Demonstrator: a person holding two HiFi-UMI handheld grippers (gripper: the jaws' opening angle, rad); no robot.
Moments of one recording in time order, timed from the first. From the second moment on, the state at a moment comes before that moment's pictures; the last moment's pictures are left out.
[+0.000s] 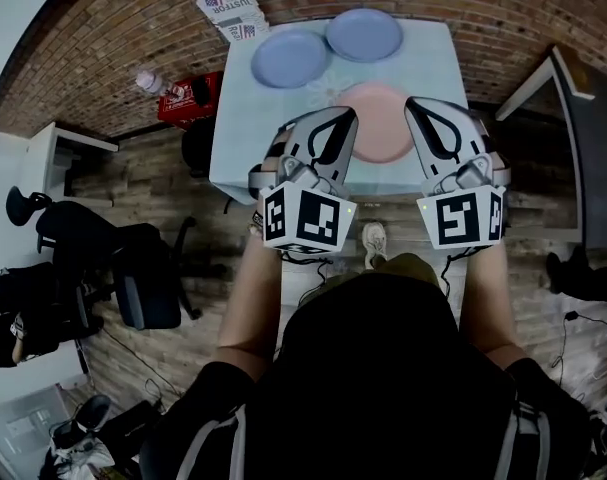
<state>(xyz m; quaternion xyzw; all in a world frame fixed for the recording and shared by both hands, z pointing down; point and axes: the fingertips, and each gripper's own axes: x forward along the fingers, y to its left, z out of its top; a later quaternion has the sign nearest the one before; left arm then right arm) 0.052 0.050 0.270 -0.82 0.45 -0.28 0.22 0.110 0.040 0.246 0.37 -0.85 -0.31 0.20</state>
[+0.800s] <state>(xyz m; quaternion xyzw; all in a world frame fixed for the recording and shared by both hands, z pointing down) 0.059 -0.014 0.281 -0.82 0.44 -0.29 0.21 0.108 -0.026 0.263 0.34 -0.87 -0.30 0.20</state>
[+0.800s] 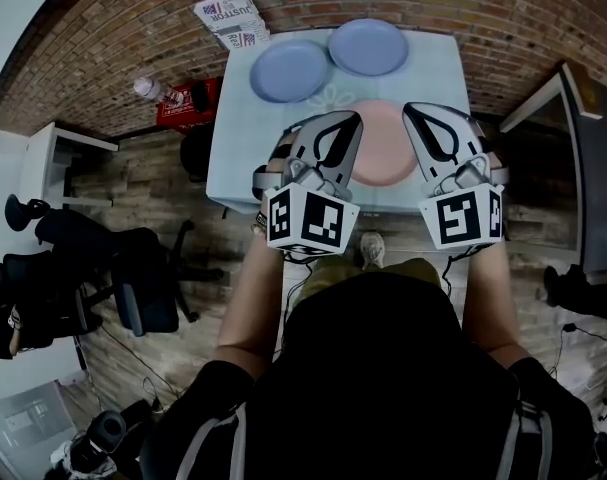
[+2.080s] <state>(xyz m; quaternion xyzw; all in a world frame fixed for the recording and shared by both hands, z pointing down) 0.084 0.000 0.484 -0.81 0.30 -0.47 0.18 0.123 -0.073 0.315 0.32 -0.87 -0.26 0.25</state>
